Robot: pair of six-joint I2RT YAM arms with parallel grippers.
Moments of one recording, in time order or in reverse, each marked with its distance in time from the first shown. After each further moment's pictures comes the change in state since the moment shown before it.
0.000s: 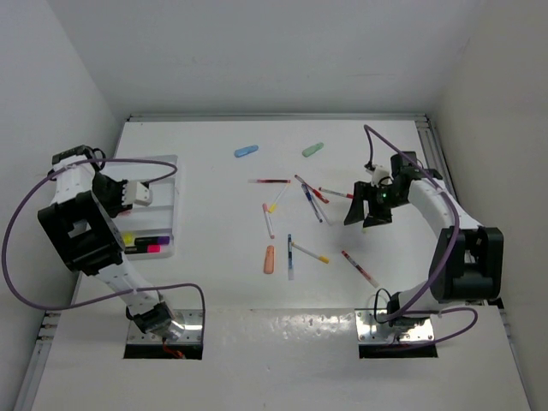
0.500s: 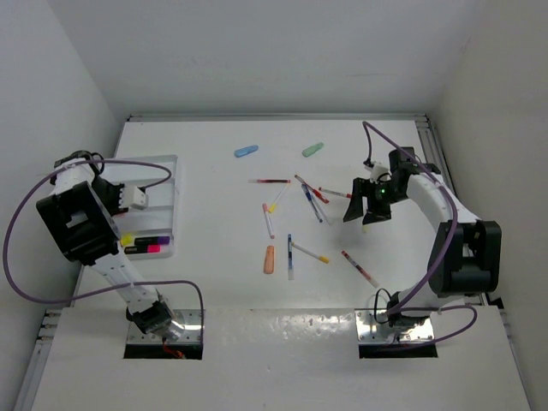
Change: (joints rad) left arm 0.047 0.113 -0.011 0.157 -0.083 0.058; right arm 0.007 0.048 0.055 -0.025 0.008 0.016
